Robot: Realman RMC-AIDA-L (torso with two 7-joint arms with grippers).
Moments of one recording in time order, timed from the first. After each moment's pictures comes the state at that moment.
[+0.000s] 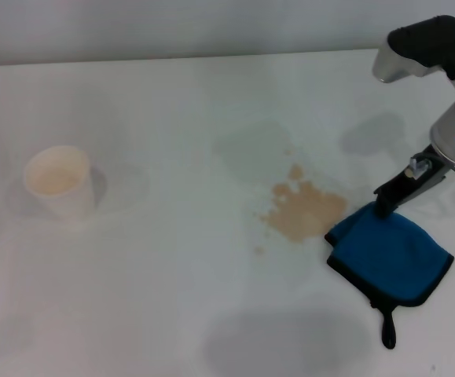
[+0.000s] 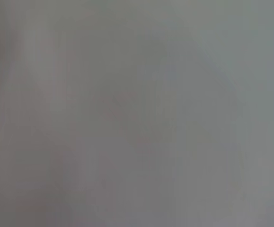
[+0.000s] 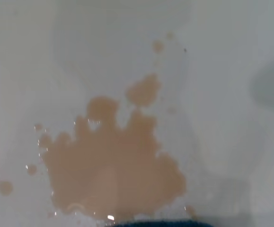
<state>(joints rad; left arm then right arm) -0.21 -2.07 1.05 0.14 -2.92 -1.34 2.78 0.70 2.01 -1.21 -0.93 0.41 1.49 -0.45</state>
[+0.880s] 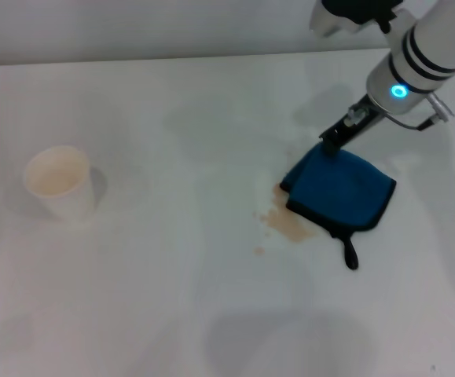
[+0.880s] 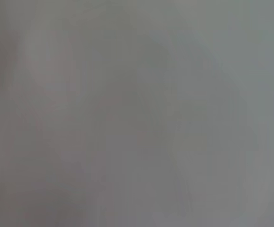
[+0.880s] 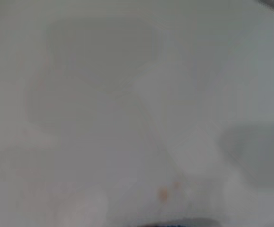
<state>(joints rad) -0.21 -2.07 1.05 0.14 -2.92 -1.35 2.78 0.93 2.01 -1.22 -0.66 0.41 1.18 -0.49</state>
